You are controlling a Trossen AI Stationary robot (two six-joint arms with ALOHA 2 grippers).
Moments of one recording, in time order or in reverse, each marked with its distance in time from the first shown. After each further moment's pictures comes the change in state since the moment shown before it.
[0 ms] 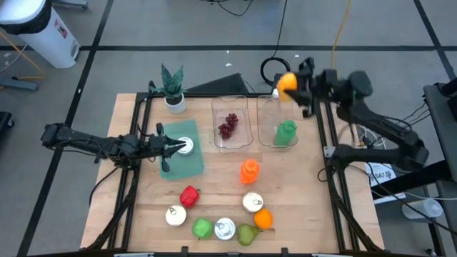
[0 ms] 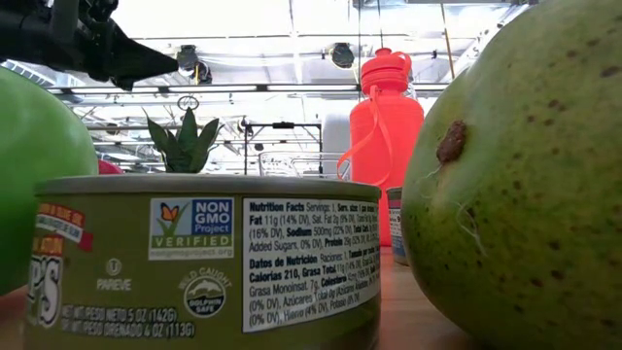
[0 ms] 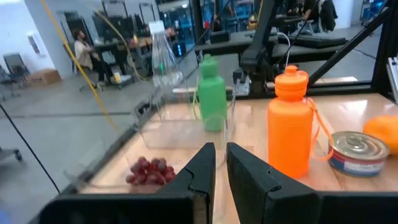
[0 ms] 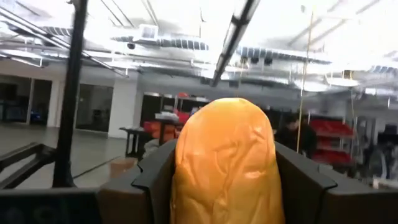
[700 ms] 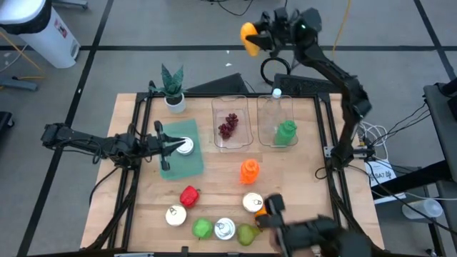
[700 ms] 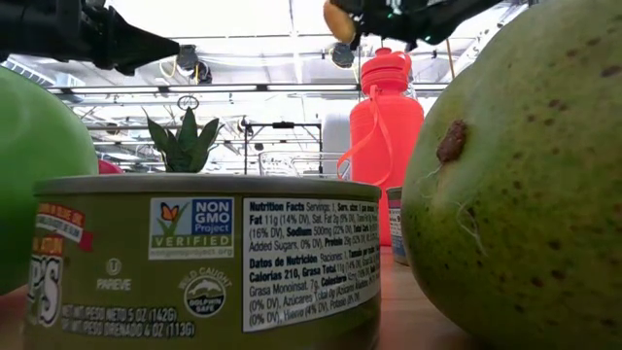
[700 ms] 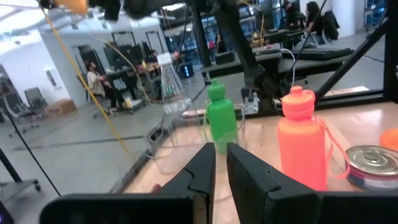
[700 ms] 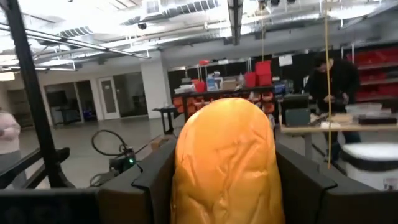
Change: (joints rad) left arm 0.000 0.000 0.000 0.100 -0.009 0.130; right arm -0.286 0.874 0.868 -0.013 -0.408 0.324
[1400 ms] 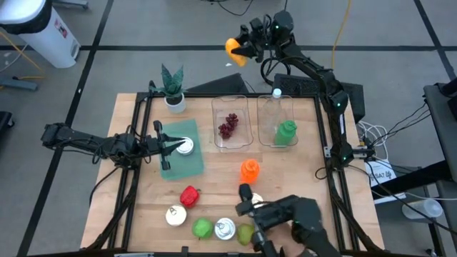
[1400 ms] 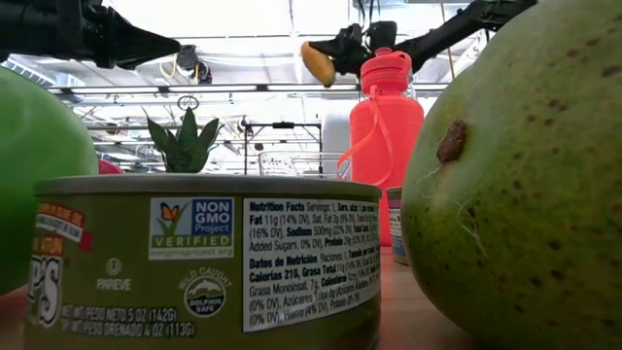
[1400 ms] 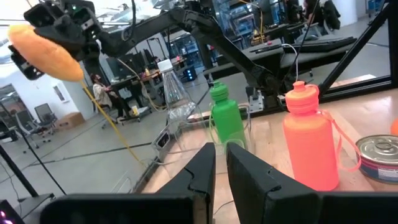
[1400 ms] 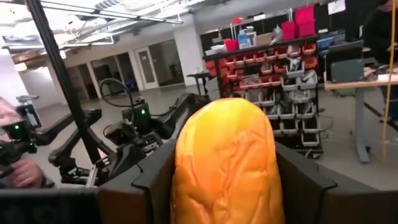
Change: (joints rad) left arm 0.000 0.000 0.000 0.008 0.000 0.089; right arm 0.021 0.287 0.214 -0.092 -0.192 -0.057
